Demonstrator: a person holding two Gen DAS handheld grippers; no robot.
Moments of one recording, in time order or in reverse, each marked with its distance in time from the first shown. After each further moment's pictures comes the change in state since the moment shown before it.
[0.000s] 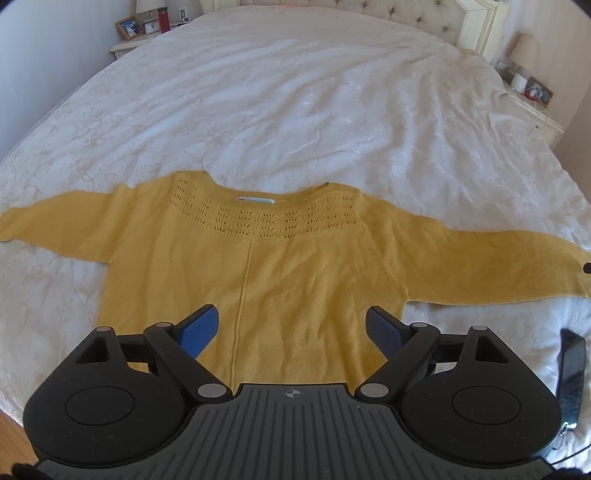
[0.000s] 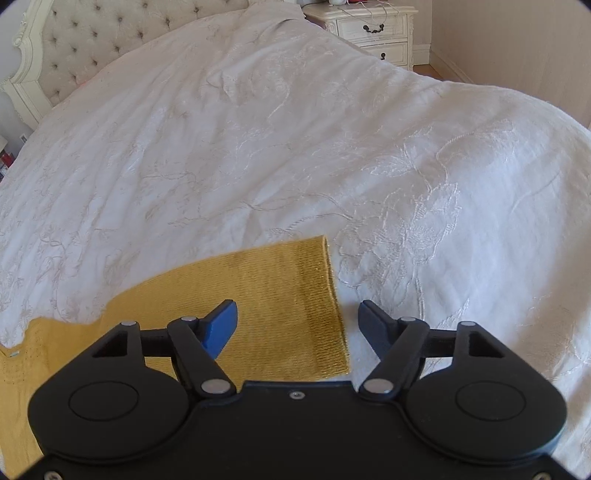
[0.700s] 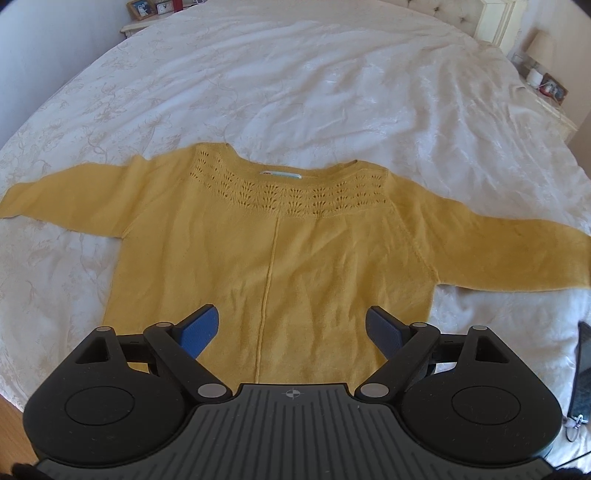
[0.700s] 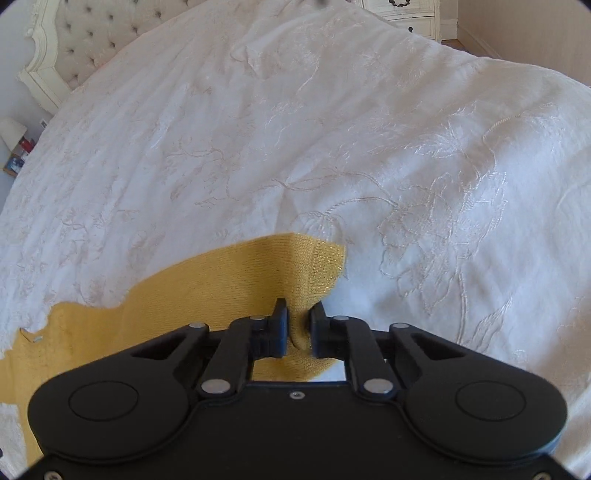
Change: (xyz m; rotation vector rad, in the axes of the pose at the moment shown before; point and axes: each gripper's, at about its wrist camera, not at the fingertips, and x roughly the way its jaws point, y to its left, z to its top) left arm 0.015 0.029 -0.009 -0.025 0.047 0.008; right arm -0.008 0.014 0.016 0.001 0.065 0.111
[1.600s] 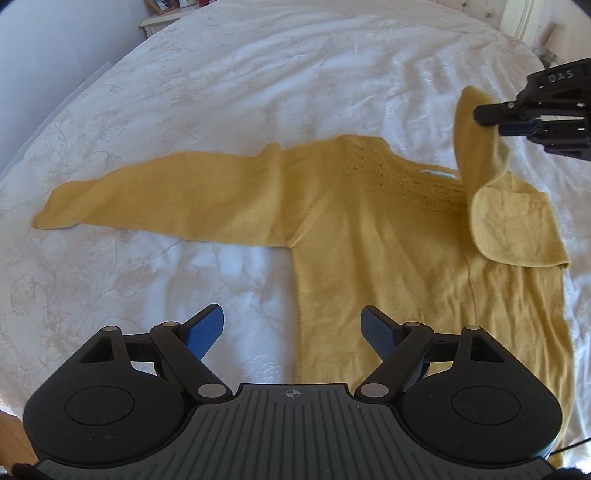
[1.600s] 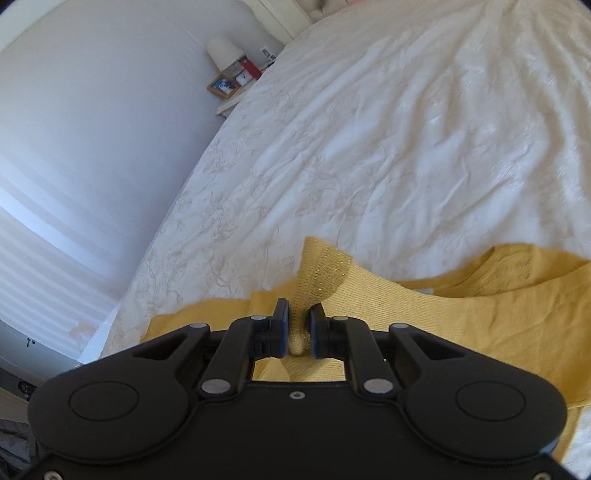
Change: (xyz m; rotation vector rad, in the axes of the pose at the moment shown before) left arm 0.030 0.212 0.011 0.049 0.023 0.043; right arm 0.064 0.462 -0.146 -0.294 0.148 0.545
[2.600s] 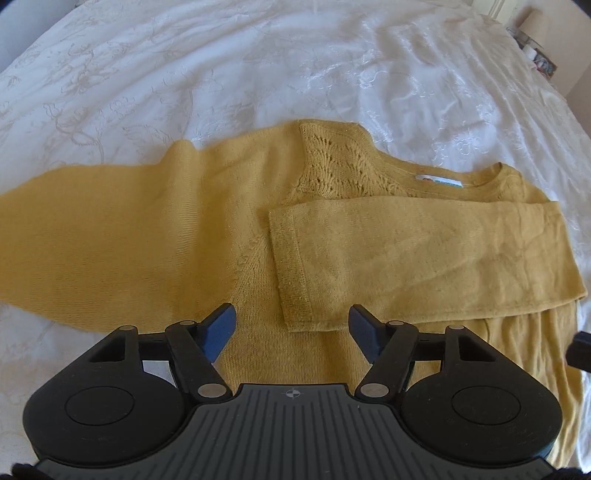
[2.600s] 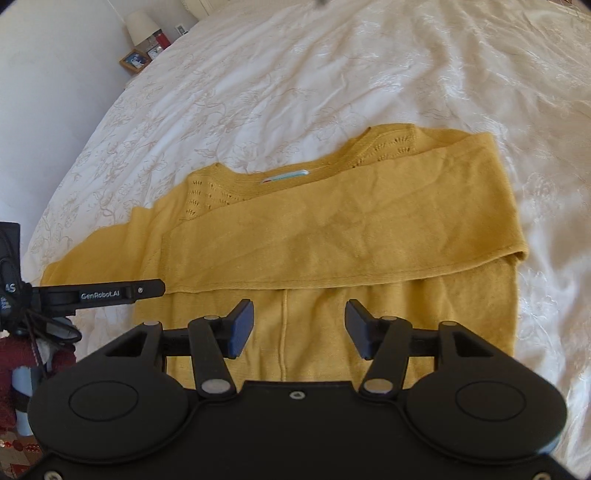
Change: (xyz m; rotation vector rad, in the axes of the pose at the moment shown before) left arm 0.137 -0.027 0.066 0.039 0.080 -0.191; right arm -0.034 -0.031 -0.111 0.047 -0.034 -0.357
